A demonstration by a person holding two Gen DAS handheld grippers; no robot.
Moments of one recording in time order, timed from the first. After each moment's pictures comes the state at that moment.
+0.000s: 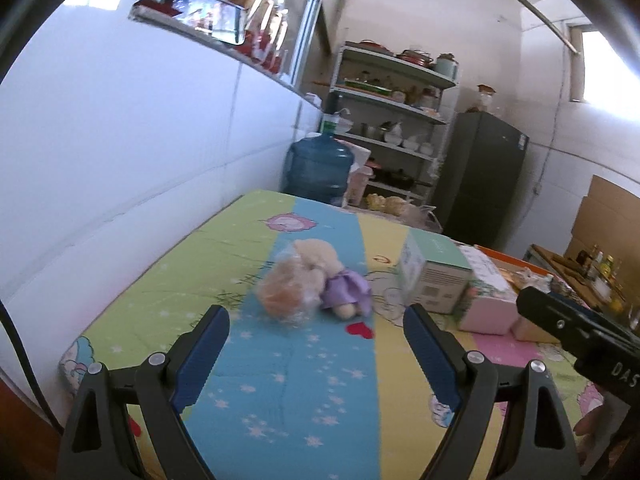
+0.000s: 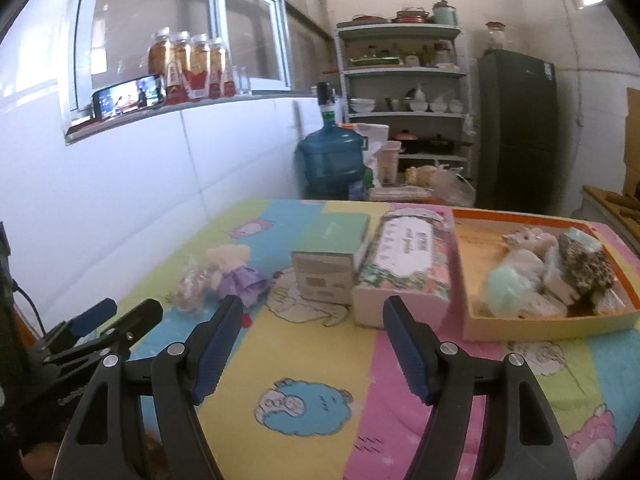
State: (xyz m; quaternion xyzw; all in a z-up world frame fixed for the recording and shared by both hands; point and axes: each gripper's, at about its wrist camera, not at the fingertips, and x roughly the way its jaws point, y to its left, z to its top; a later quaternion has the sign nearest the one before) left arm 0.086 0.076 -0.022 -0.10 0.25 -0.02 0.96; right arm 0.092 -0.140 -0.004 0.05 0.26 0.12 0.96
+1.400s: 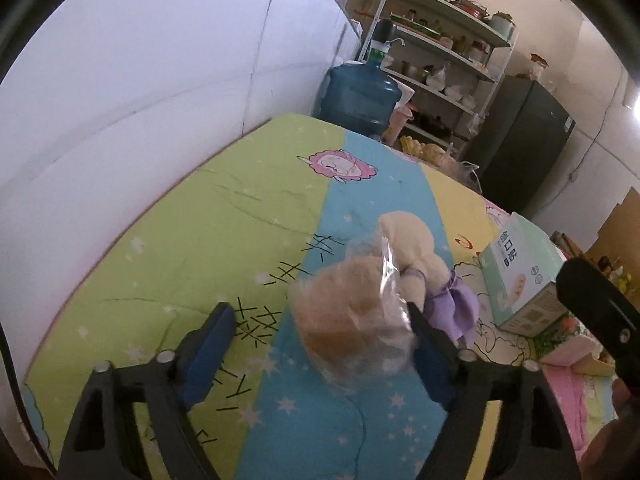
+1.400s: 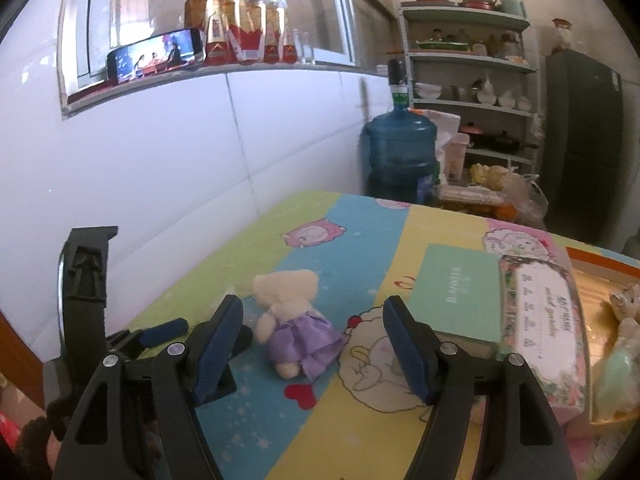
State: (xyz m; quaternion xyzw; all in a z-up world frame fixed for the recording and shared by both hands) left arm 0.202 0.117 -0.076 -0.15 0.38 0.00 0.91; right arm 0.197 -0.065 -0.015 0.02 0.29 0.22 0.93
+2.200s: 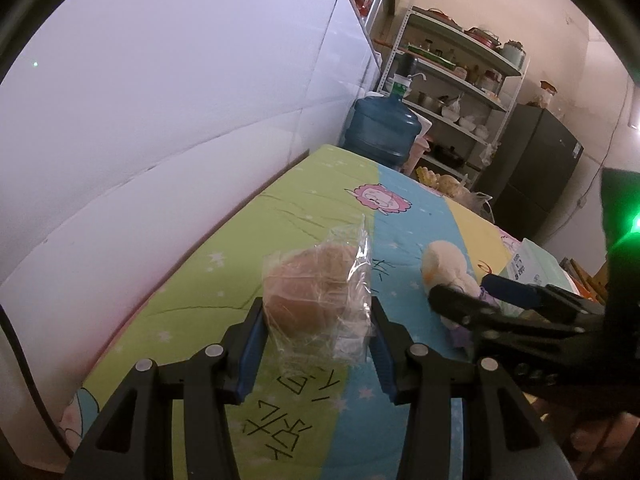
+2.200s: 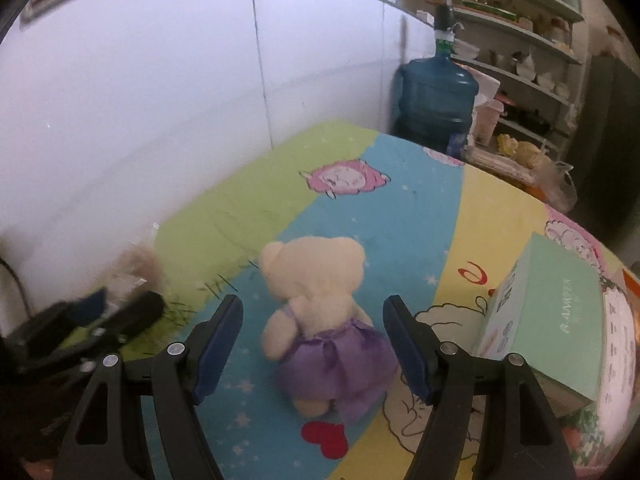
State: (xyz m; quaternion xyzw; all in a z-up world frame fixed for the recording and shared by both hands) left arm 0.172 0.156 -0.068 -0.16 0.33 0.04 0.93; right arm 0.257 0.008 -0.060 -0.08 0.39 0.23 0.89
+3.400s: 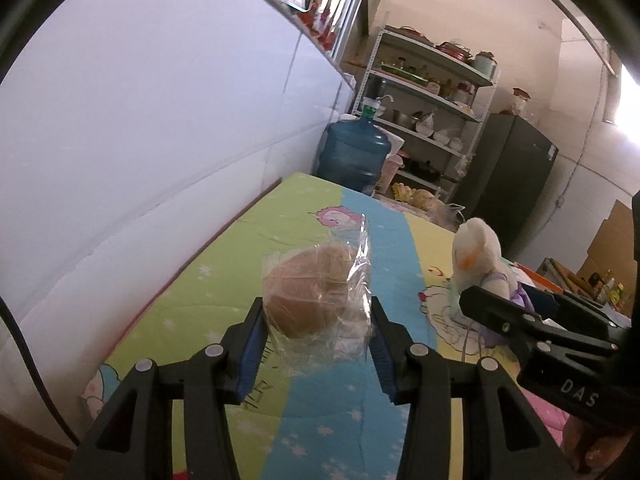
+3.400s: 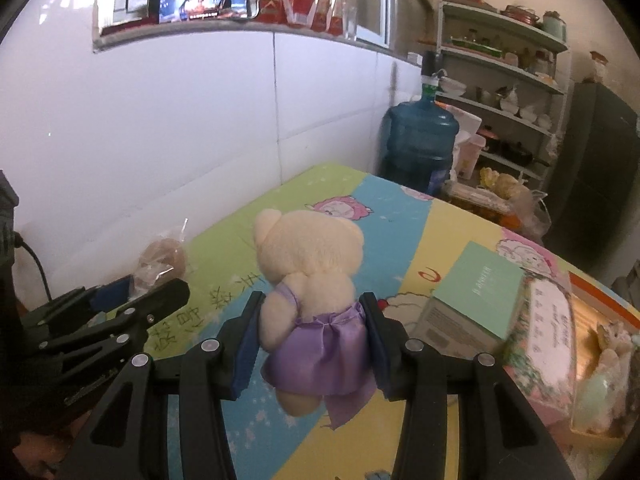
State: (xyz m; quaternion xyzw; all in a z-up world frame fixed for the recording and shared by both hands) left arm 0.123 0.131 -0.031 -0.14 0.29 0.01 0.95; right arm 0.177 -0.034 -0.002 -0.07 0.32 0.22 0.92
